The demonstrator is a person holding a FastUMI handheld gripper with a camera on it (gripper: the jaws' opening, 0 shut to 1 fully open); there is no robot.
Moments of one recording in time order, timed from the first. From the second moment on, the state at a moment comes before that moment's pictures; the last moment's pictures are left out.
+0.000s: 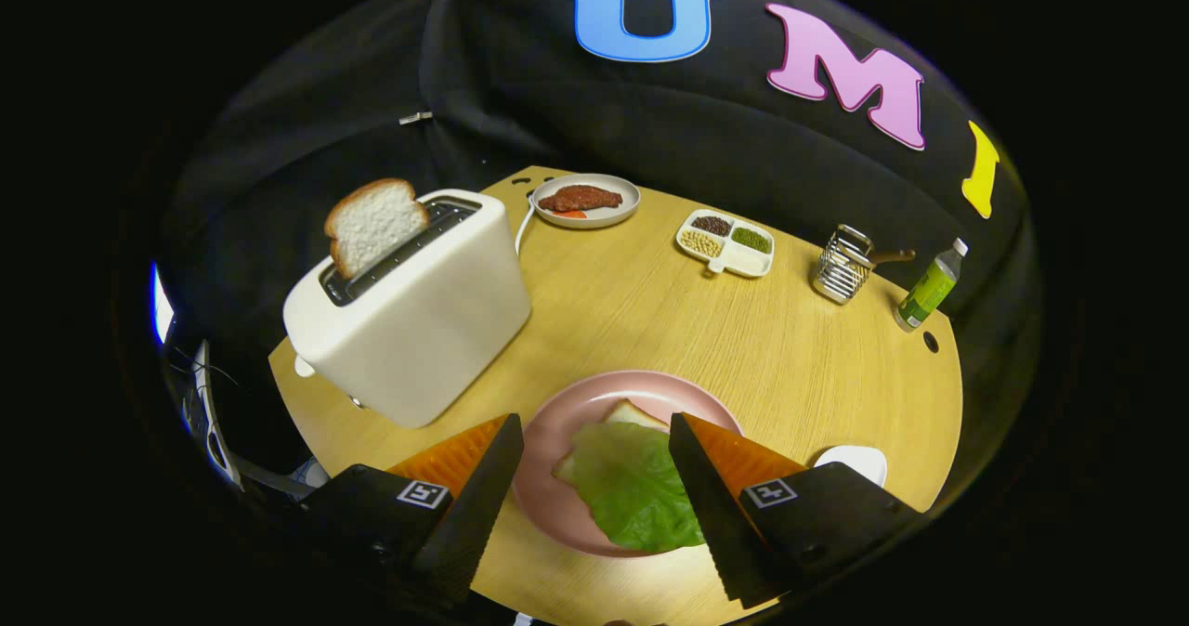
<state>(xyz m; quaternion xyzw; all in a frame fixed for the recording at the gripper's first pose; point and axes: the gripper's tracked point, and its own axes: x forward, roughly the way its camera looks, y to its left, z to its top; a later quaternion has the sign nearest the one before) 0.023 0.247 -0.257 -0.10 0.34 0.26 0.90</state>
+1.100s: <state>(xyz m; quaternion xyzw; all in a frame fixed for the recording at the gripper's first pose) 0.014 0.481 -0.167 -0.08 0.26 0.37 0.89</state>
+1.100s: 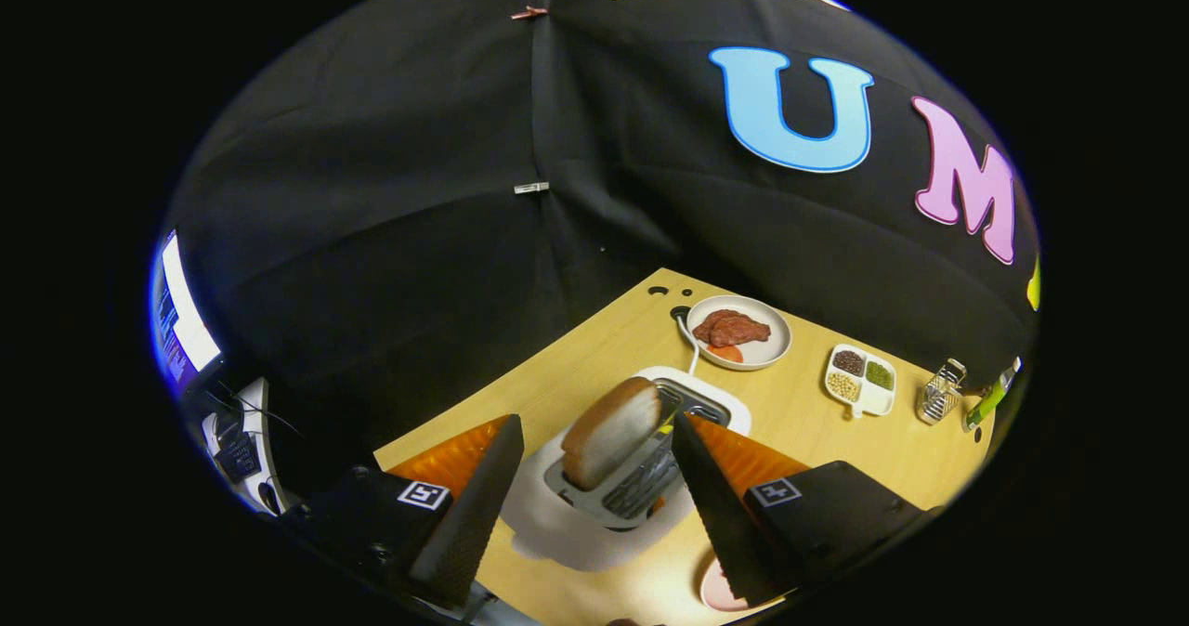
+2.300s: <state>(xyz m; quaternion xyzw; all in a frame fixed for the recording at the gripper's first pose) 0.048 0.490 -0.214 -0.11 0.30 0.26 0.91</state>
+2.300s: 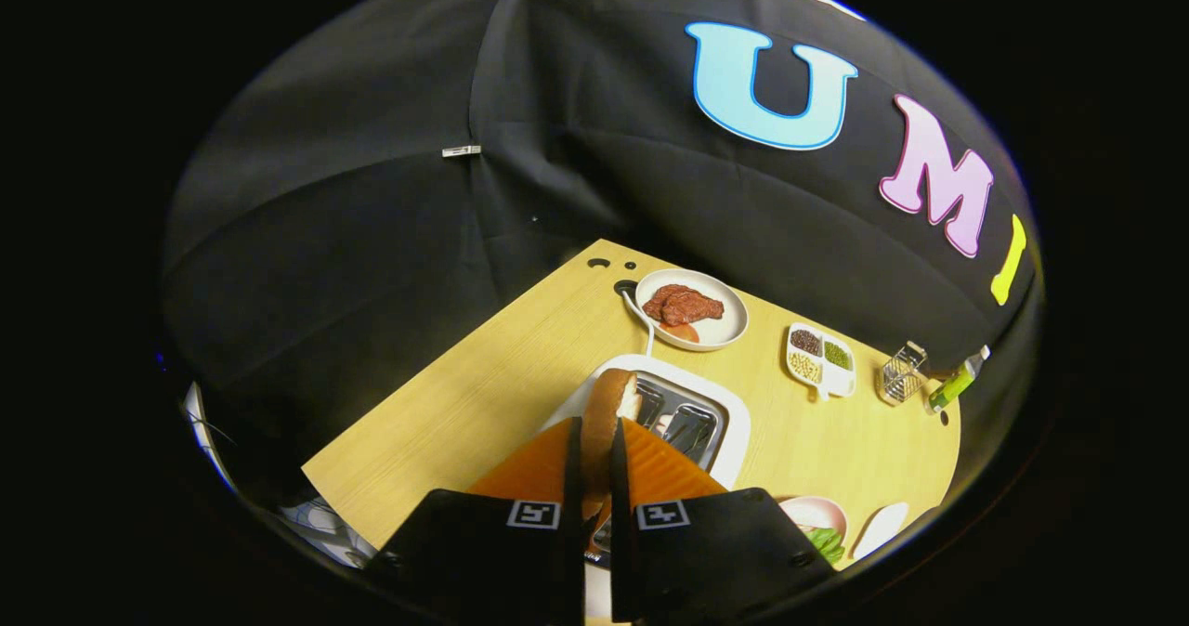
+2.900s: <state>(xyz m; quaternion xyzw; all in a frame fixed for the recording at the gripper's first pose) 0.054 0.470 -0.146 -0.04 0.27 0.30 0.91</state>
